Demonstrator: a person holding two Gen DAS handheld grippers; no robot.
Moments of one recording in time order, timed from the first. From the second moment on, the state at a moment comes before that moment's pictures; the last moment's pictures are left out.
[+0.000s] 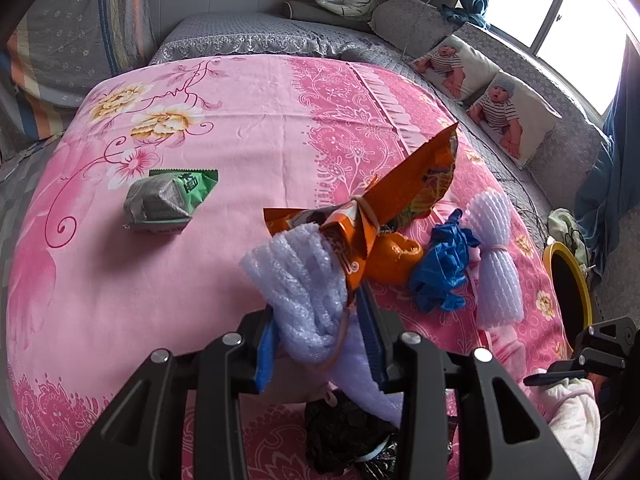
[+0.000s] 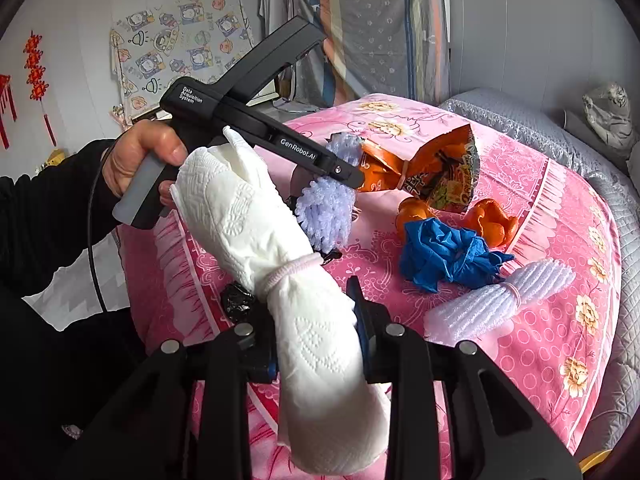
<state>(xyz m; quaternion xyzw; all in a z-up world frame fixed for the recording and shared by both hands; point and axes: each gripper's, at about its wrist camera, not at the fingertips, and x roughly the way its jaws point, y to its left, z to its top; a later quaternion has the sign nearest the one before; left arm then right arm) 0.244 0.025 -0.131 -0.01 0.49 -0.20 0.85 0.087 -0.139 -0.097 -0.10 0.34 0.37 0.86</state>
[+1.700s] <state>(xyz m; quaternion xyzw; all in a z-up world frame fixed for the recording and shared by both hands) 0.204 -0.093 0.018 0.00 0.34 -0.32 0.88 0.025 -0.337 -0.053 0.04 0.24 0.13 0.96</state>
